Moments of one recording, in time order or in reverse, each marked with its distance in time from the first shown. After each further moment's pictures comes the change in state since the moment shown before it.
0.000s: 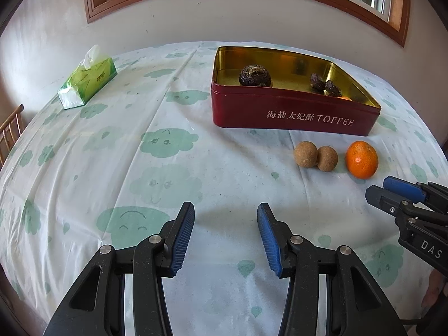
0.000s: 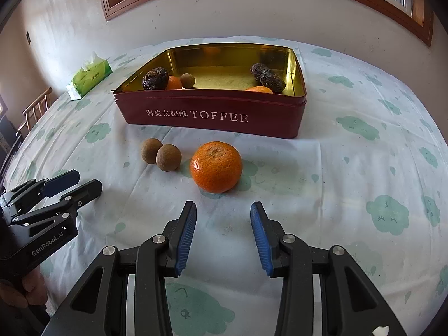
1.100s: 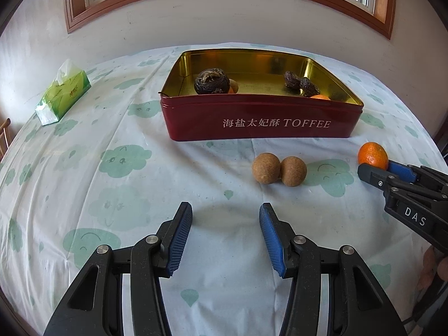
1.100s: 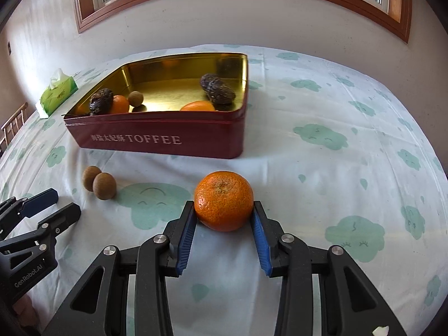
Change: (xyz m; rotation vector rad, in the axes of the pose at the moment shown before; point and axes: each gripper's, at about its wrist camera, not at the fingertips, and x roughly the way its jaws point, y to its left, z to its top) left arm 0.015 -0.039 0.014 0.061 -0.014 -0.055; right arm 0.008 -0.049 0.013 0.058 -0.055 -0.130
